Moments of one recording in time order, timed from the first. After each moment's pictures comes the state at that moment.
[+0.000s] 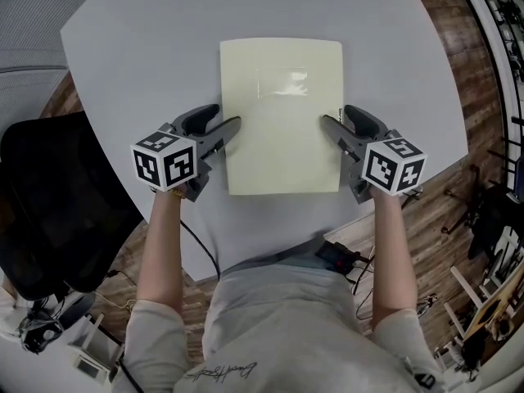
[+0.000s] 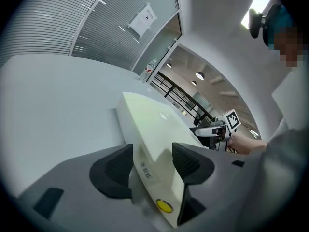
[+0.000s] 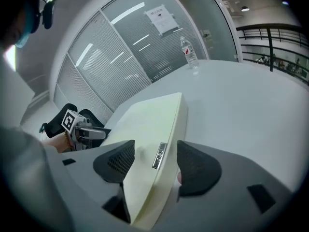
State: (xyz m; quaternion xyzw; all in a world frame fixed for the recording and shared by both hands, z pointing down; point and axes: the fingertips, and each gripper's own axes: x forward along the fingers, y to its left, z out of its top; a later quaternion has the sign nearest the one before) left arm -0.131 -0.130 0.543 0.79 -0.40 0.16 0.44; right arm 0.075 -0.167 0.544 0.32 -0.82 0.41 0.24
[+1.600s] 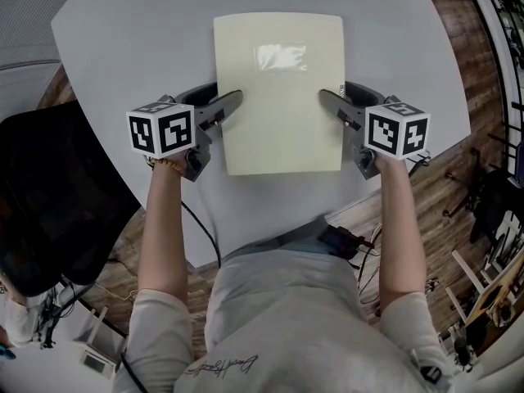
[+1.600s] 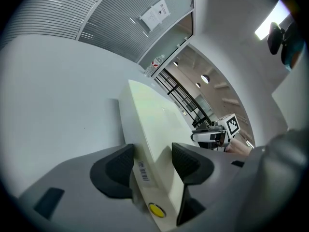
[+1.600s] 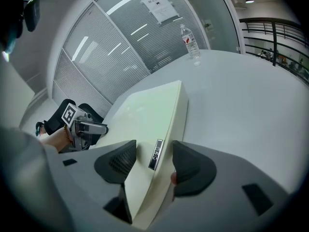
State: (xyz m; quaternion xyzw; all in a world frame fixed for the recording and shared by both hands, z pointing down) left arm -0.122 -0.133 0.551 0.76 -0.39 0.15 0.50; right arm 0.070 -0.166 0.553 0.29 -0.80 0.43 0.28
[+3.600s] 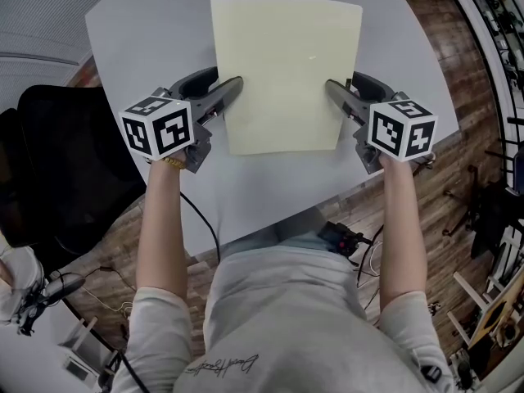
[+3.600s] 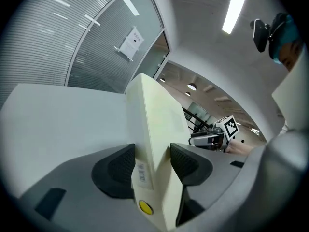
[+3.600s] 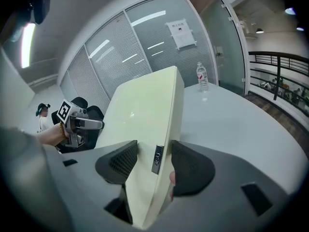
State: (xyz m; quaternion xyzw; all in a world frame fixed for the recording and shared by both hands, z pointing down) left arm -0.134 -0.139 0.448 0.82 -0.43 0.09 0.37; right arm 0.060 -0.174 0.465 0.32 -0.86 0.31 0.24
